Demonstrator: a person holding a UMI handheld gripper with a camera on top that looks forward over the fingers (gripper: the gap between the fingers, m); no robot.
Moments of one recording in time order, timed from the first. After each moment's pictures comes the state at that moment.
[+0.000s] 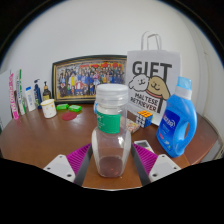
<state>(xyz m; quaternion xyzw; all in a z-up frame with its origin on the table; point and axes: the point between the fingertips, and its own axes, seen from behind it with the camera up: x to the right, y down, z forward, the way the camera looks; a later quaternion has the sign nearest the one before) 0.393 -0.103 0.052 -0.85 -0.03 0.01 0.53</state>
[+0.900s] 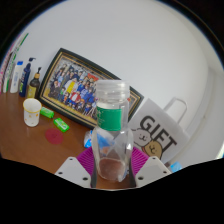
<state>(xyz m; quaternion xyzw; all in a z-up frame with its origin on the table) 0.327 0.021 0.190 -0.80 -0.13 -0.26 0.53</state>
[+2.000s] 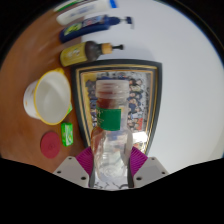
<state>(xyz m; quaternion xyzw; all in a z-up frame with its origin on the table) 0.145 0.170 0.188 -0.62 -0.47 -0.52 0.36</state>
